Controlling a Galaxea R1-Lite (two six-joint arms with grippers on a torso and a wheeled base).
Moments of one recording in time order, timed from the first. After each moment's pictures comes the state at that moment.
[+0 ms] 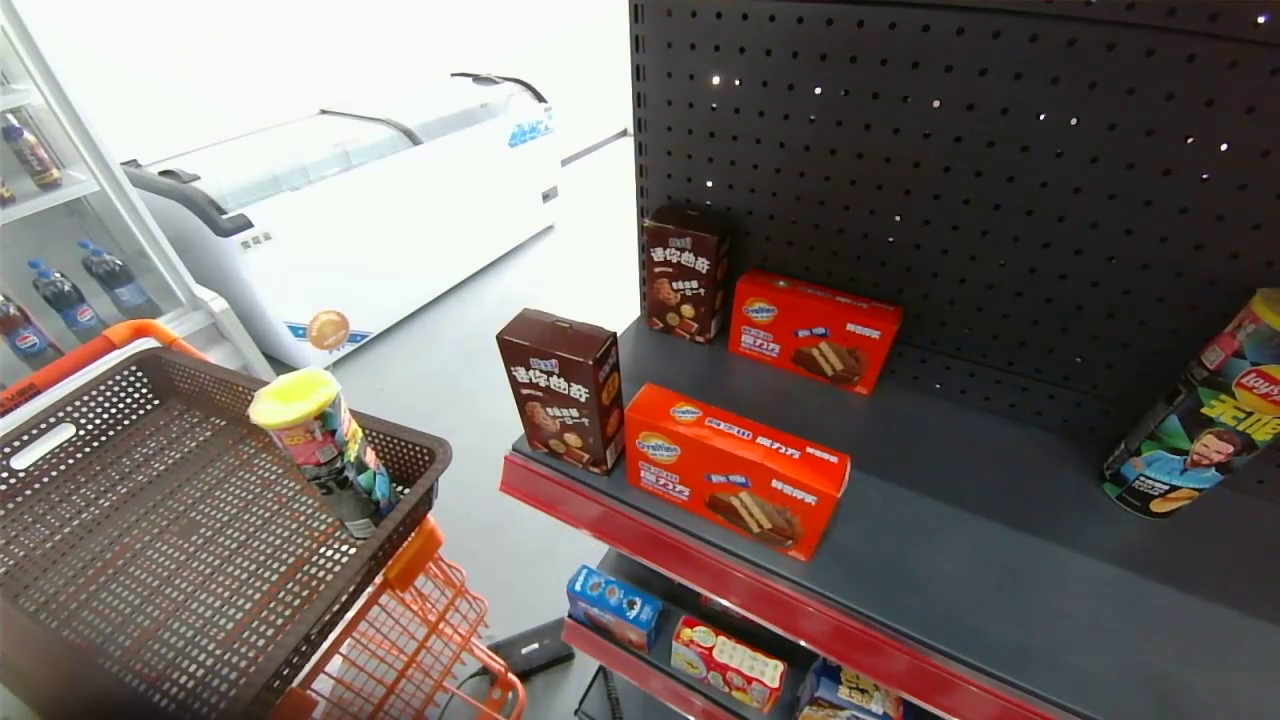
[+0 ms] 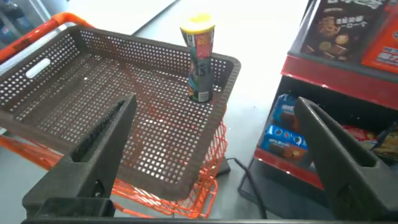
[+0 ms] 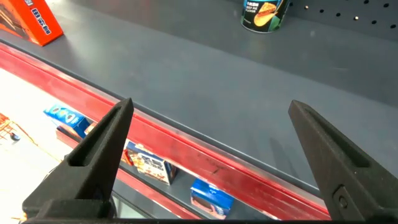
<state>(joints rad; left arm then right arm) 0.00 0.33 -0.35 0.04 0.05 0.03 0.00 0.01 0.00 0.00 0.01 0.00</state>
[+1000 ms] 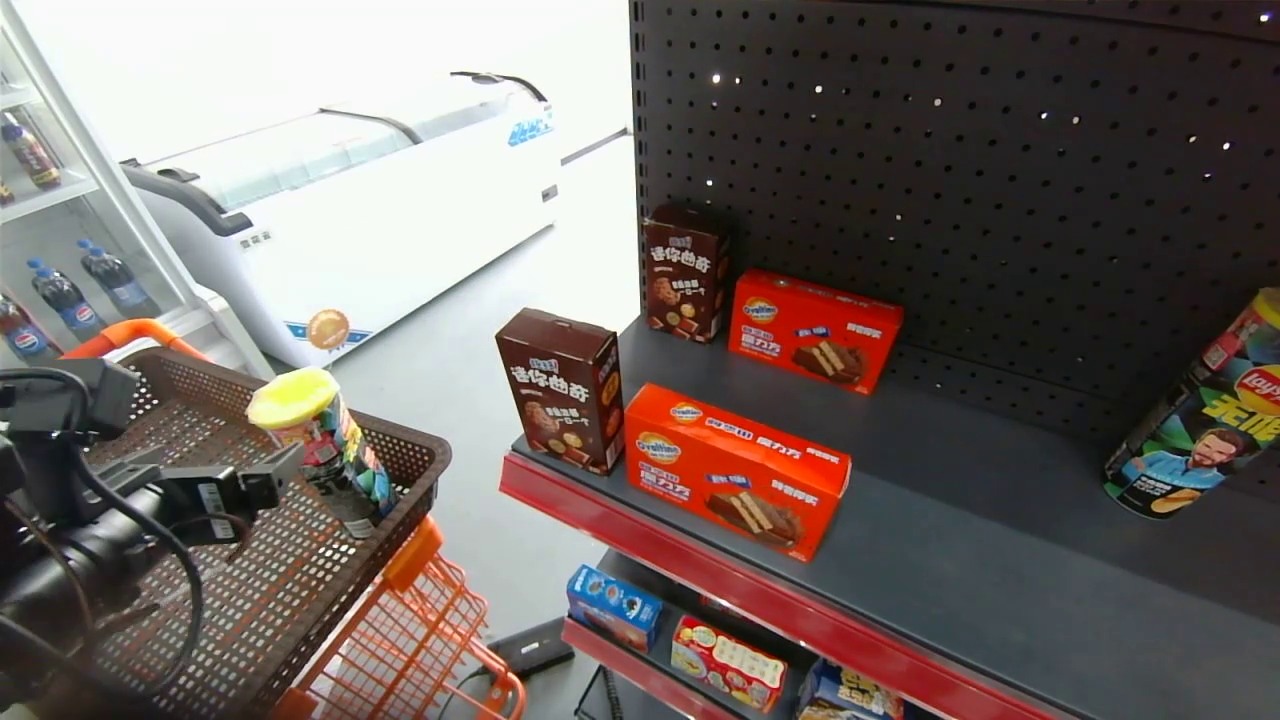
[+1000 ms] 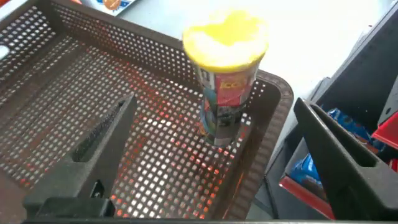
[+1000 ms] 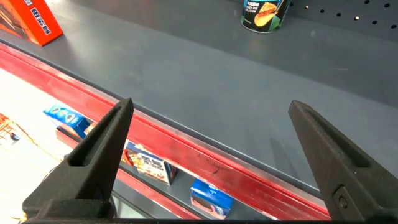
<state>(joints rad) 0.06 1.46 -0.33 -0.95 0.12 0.00 0.00 0.01 0.00 0.00 0.01 0.00</state>
